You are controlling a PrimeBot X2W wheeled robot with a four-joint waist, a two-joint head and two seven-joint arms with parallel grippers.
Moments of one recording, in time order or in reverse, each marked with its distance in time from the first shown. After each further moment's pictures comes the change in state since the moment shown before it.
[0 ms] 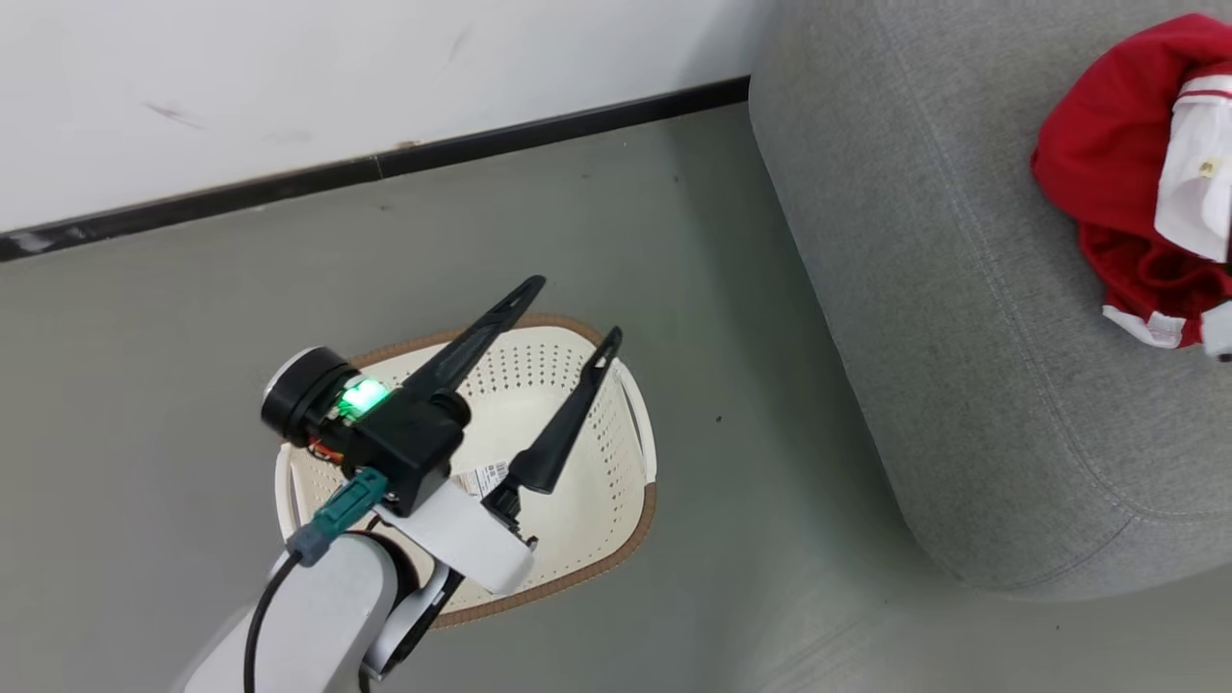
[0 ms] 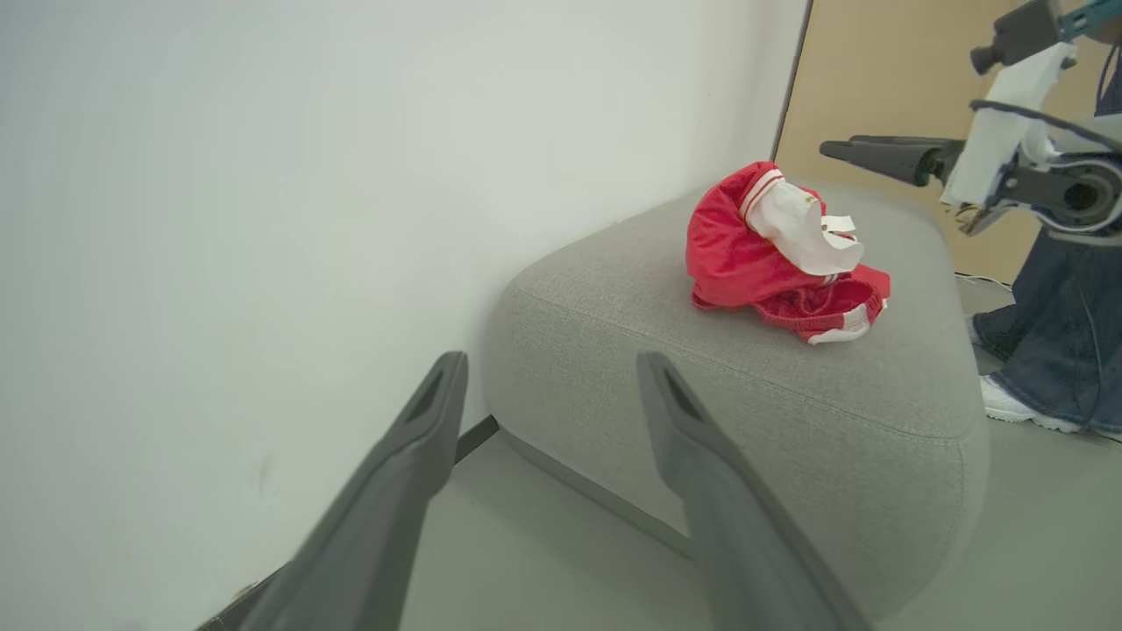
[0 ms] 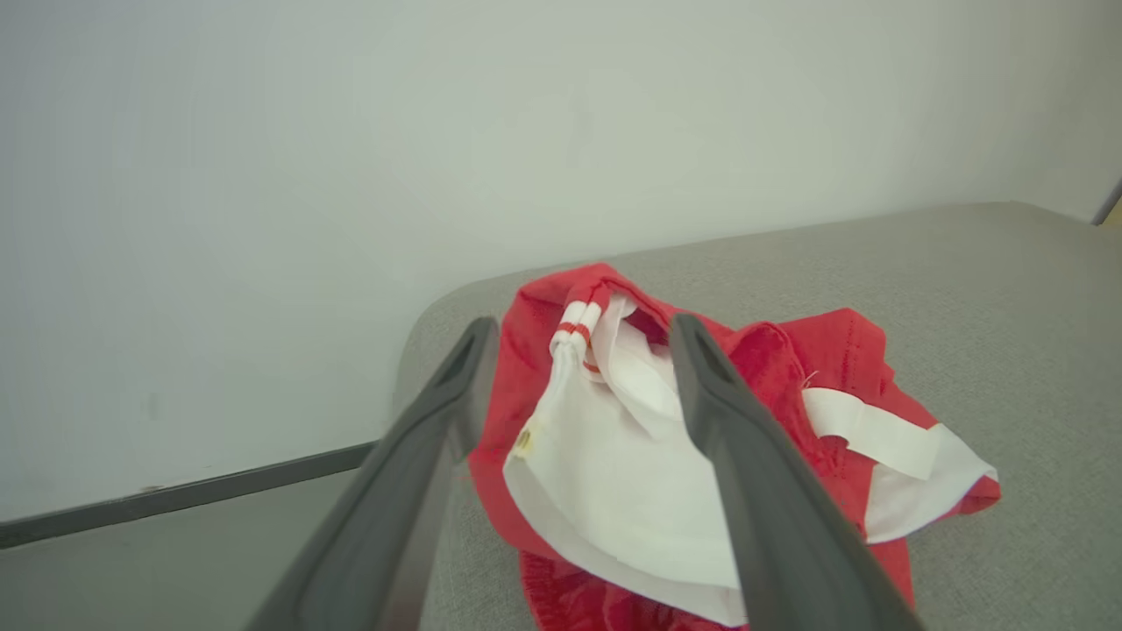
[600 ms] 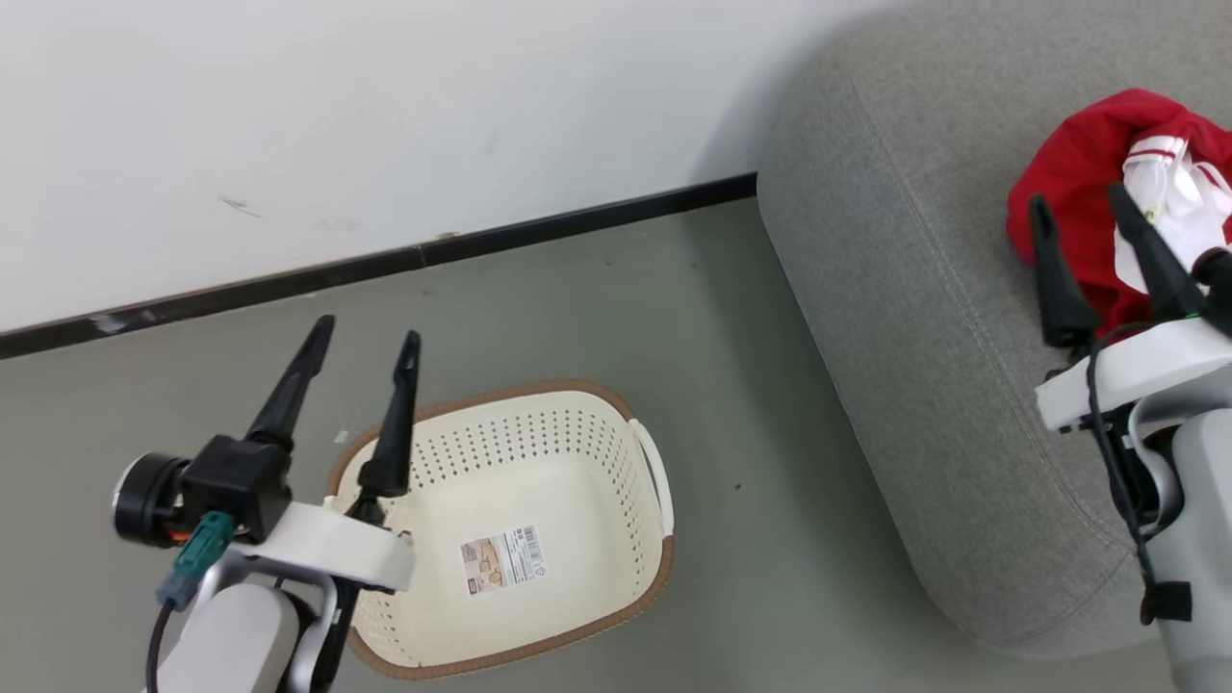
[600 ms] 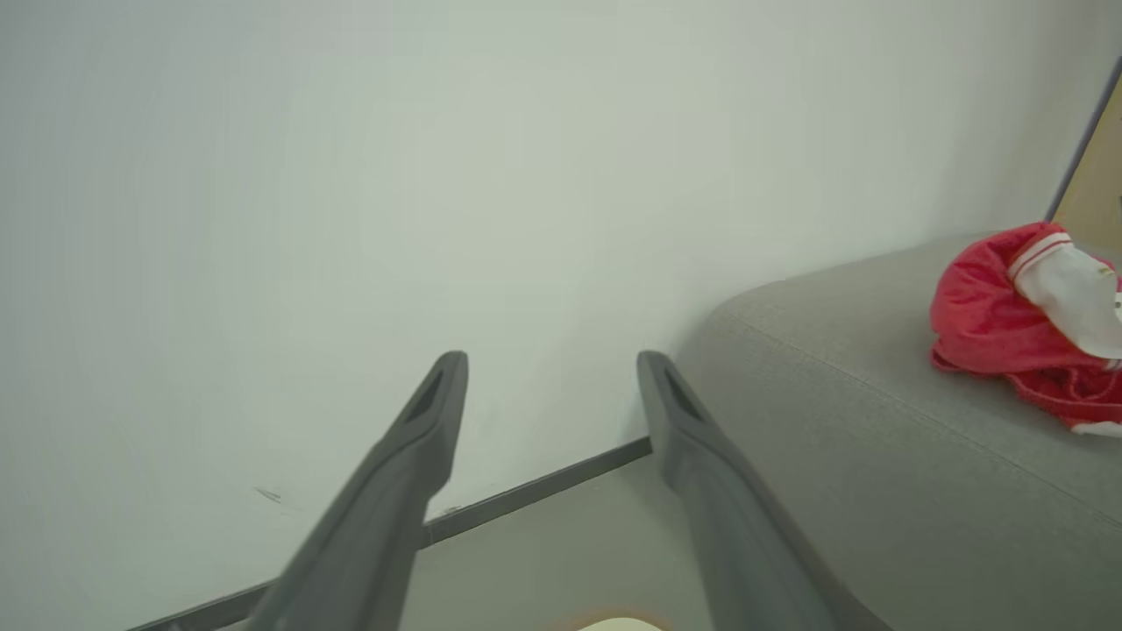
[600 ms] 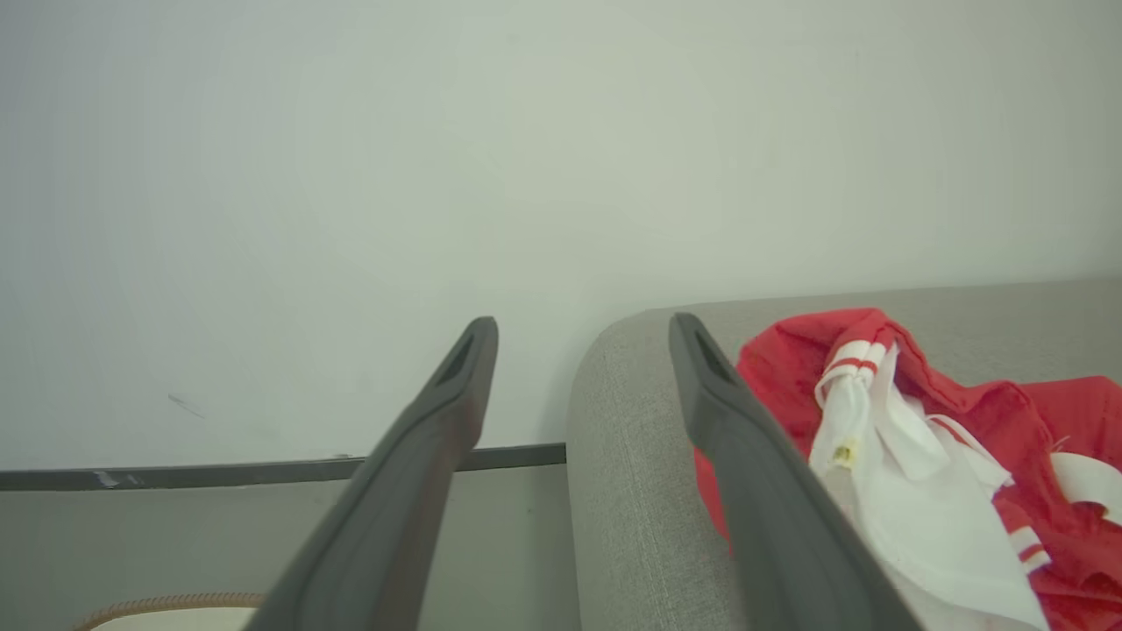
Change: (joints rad) left arm 0.161 0.002 0.204 0.110 -0.065 0.169 -0.111; right arm 0.102 0.082 0.212 -0.138 0.012 0.000 0.000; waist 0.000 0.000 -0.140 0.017
